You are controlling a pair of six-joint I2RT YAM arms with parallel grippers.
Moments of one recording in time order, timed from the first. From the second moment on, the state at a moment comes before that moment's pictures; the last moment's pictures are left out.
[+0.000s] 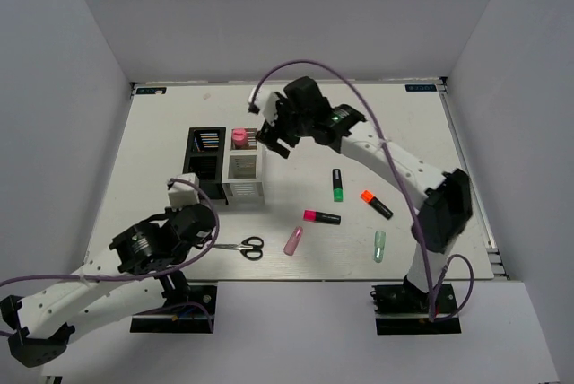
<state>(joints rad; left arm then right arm) -1.00 0.60 0.75 -1.09 -0.71 -0.88 0.81 1.82 1.76 -0.58 -0.17 -0.52</state>
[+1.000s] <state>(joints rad) -0.97 1.40 0.84 -0.71 -0.18 -0.33 0.48 1.08 0.83 -0.53 -0.50 -0.12</state>
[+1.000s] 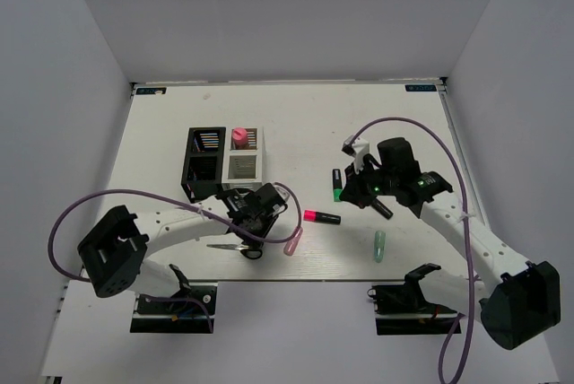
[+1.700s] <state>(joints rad) -0.84 1.45 0.74 -0.52 -0.05 -0.26 0.39 1.08 0.81 -0.53 -0.60 -0.11</state>
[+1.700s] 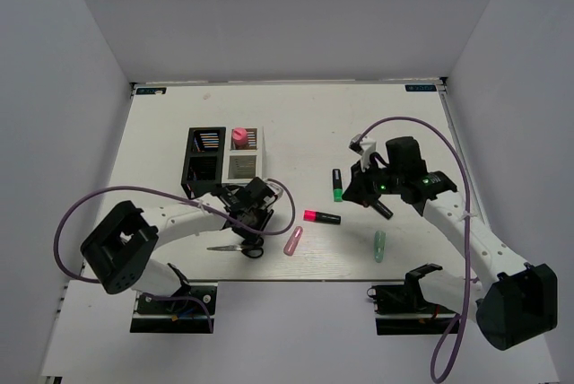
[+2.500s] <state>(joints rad) -0.88 1.29 1.02 -0.66 0.05 -0.27 0.34 1.07 0.81 -0.53 -0.70 -0.13</state>
